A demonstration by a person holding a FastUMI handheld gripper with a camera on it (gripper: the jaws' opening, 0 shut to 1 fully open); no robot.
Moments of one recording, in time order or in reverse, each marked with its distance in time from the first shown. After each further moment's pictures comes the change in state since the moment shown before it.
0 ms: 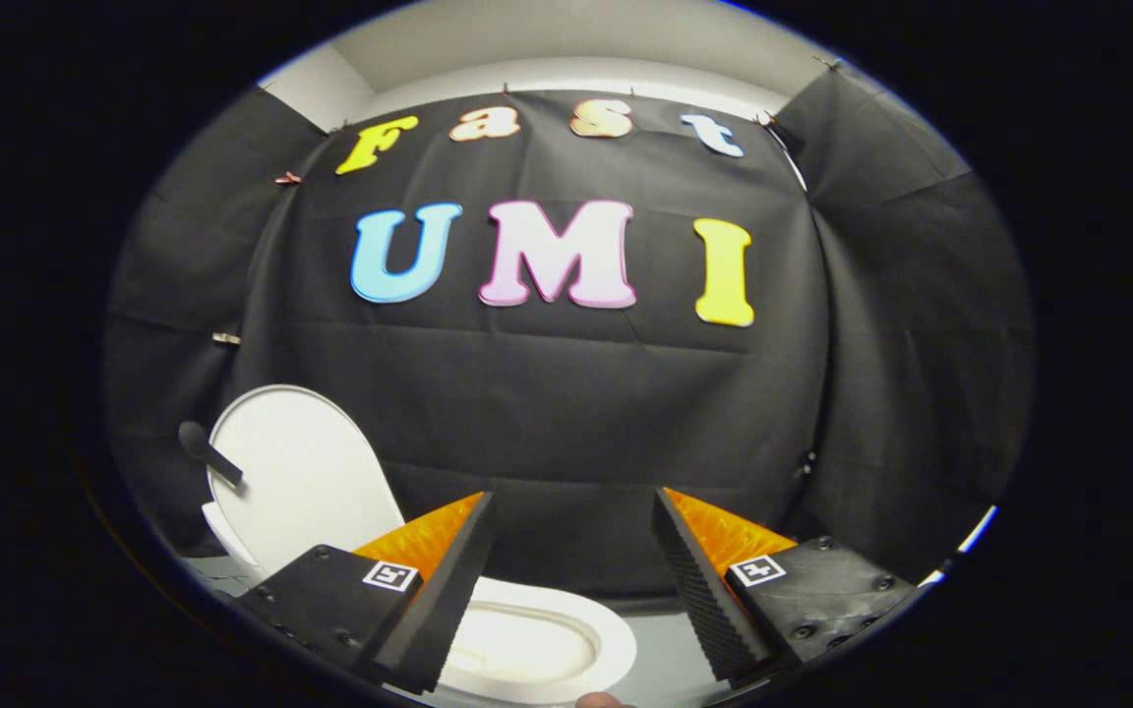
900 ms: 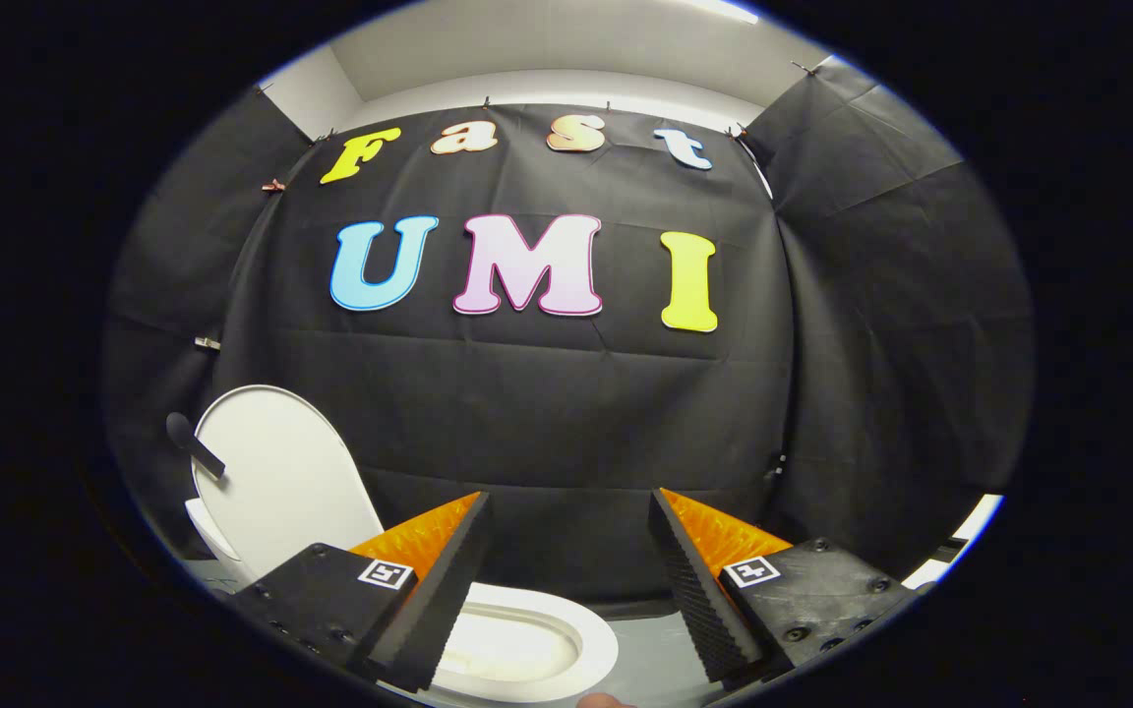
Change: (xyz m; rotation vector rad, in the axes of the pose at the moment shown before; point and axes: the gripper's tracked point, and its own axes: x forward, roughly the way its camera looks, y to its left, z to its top) arm -0.021 -0.012 0.011 -0.005 -0.097 -0.050
